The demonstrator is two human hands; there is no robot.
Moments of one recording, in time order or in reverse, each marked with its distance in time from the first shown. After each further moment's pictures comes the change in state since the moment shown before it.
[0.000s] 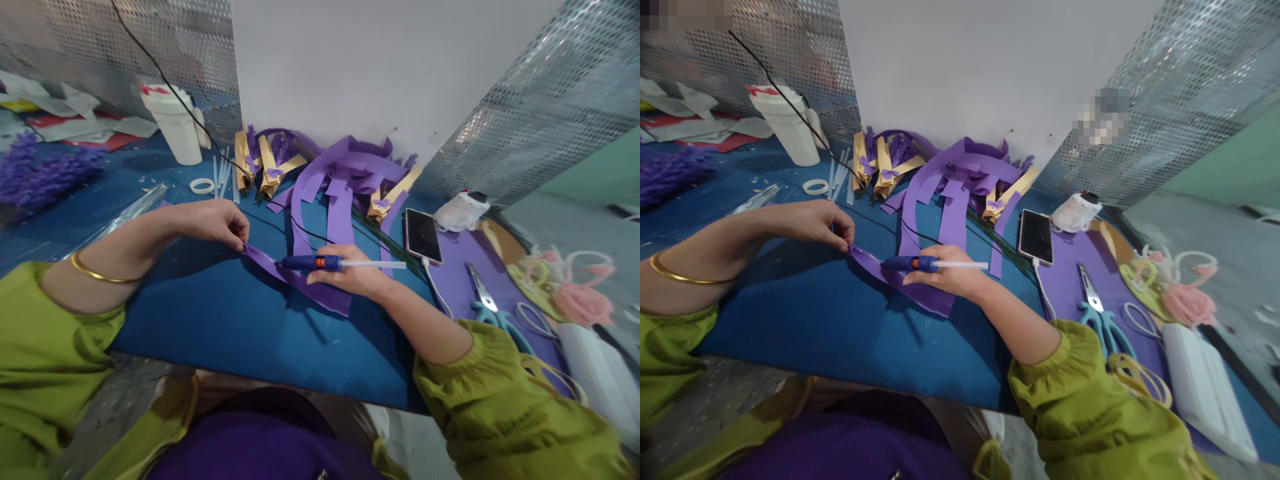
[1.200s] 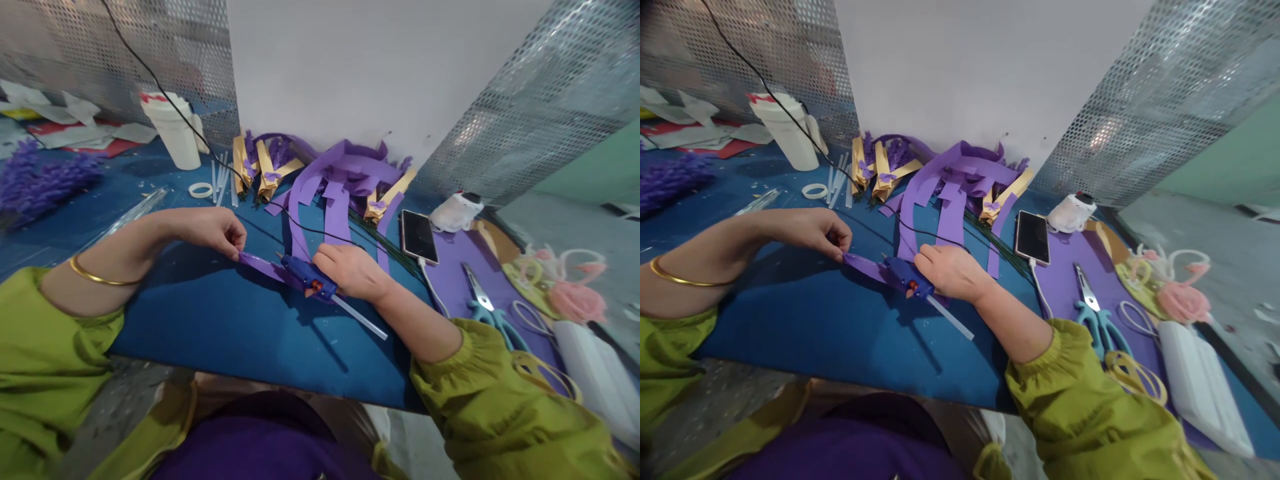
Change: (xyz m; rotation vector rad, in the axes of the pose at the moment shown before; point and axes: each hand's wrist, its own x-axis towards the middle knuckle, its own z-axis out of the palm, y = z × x) left_hand -0.005 0.006 0.002 -0.012 -0.100 0.013; right_hand -0.003 0.008 -0.003 -0.910 0.056 -0.604
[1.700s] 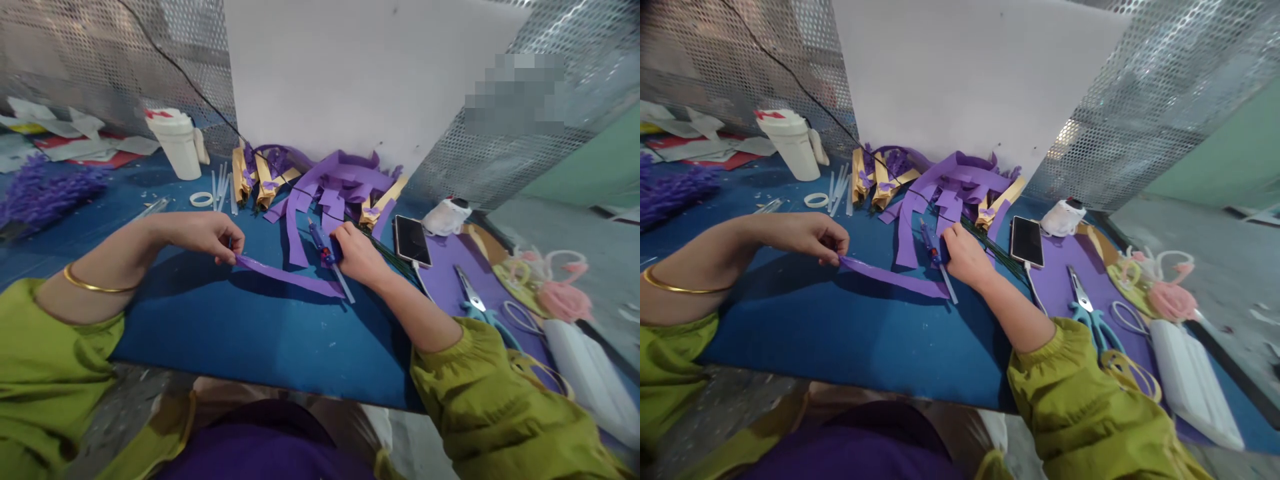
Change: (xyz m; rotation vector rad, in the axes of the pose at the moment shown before) left_hand -0.016 0.010 -0.006 -0.082 -0.035 0.045; right_hand -0.007 0.030 0.008 0.164 -0.025 0.598
